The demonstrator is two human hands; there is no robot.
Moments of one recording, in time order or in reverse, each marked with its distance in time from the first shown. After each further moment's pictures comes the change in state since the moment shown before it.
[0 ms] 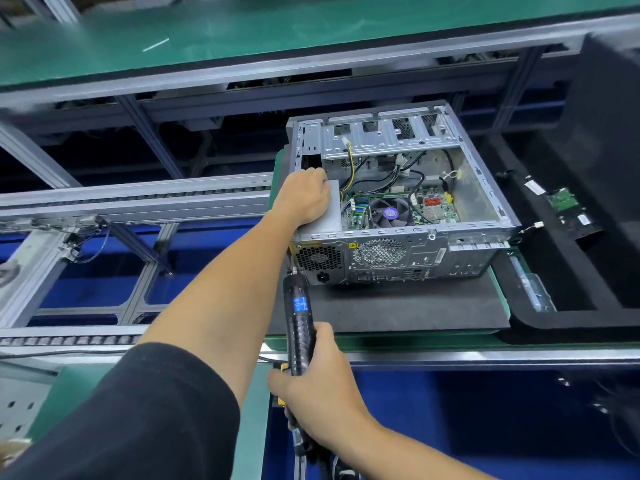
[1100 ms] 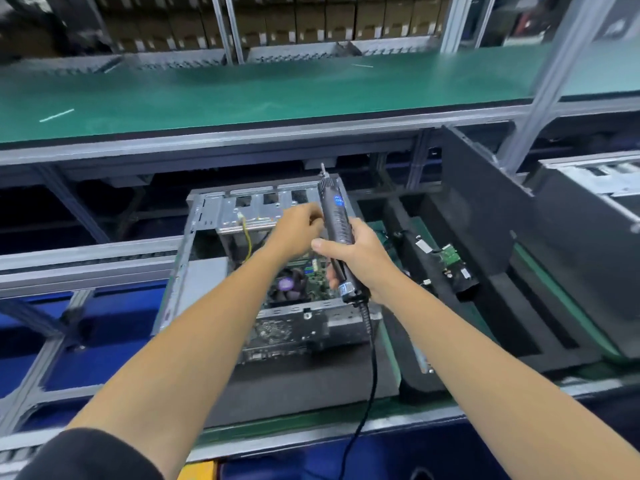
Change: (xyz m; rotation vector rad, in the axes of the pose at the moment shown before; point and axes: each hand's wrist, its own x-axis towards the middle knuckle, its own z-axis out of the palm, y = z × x) left_hand 0.089 0.176 0.007 -0.451 -0.017 0.038; right_hand 0.119 -0.085 -0.293 0.223 0.137 -0.370
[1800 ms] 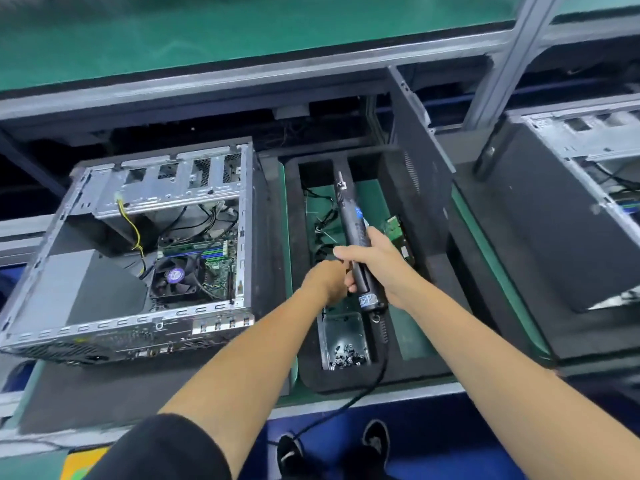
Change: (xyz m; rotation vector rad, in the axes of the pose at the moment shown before) left_hand 0.020 0.097 0.257 0.456 -0.630 -0.130; right_hand 0.001 0.051 -0.226 0.121 0.023 0.334
